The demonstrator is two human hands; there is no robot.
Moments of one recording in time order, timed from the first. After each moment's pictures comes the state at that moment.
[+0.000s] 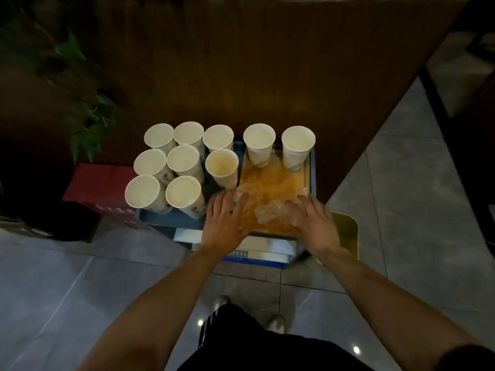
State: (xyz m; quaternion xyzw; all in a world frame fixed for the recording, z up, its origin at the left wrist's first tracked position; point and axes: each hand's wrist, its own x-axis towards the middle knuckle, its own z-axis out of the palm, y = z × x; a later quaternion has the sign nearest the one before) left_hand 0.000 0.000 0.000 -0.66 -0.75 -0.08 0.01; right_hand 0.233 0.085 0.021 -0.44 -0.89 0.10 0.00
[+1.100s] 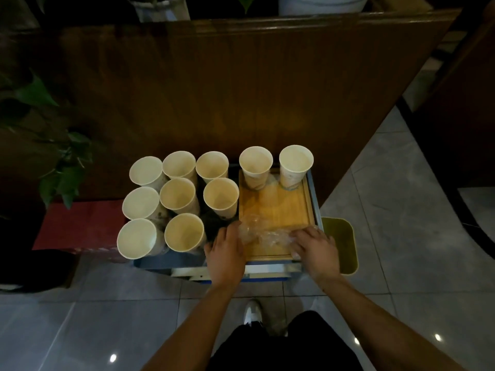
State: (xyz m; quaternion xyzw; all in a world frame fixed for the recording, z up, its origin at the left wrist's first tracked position) left_hand -0.007 0.015 0.013 -0.52 -0.81 -0.21 -0.14; right_hand 0.199 0.079 -0.001 -0.58 -0.79 0.19 0.07
